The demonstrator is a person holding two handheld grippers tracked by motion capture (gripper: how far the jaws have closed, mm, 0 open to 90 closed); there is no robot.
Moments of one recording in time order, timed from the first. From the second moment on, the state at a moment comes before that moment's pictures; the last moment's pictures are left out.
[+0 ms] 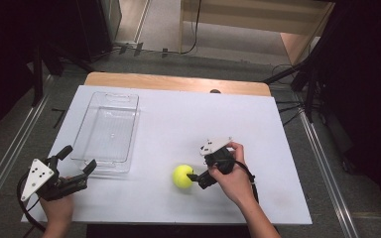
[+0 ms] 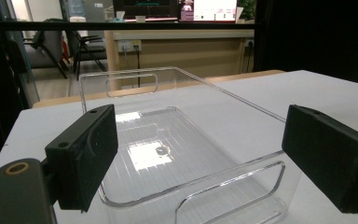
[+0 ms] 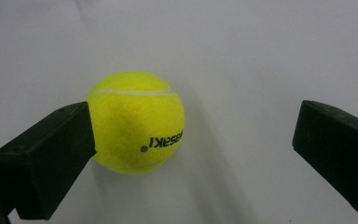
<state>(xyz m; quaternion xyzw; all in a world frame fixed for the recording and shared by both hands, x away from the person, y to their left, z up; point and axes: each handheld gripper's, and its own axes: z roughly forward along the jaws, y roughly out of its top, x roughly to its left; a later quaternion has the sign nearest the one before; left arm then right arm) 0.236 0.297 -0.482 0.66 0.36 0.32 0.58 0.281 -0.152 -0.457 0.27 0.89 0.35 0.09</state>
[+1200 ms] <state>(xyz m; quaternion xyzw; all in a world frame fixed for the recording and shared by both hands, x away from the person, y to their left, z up) 0.236 0.297 -0.481 0.66 0.36 0.32 0.58 0.285 -0.128 -0.467 0.23 0.92 0.30 0.04</state>
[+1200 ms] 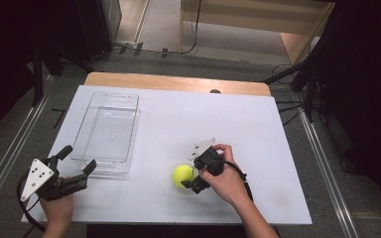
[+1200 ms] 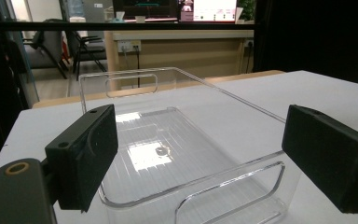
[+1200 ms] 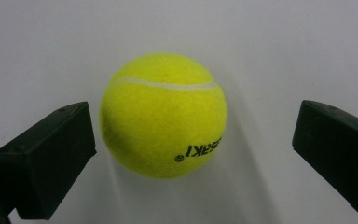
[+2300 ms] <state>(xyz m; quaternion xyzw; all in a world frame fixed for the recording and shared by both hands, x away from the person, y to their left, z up) 0.236 0.297 -0.481 0.66 0.36 0.32 0.58 0.288 -0.111 -0.479 0.22 0.94 0.26 0.02</state>
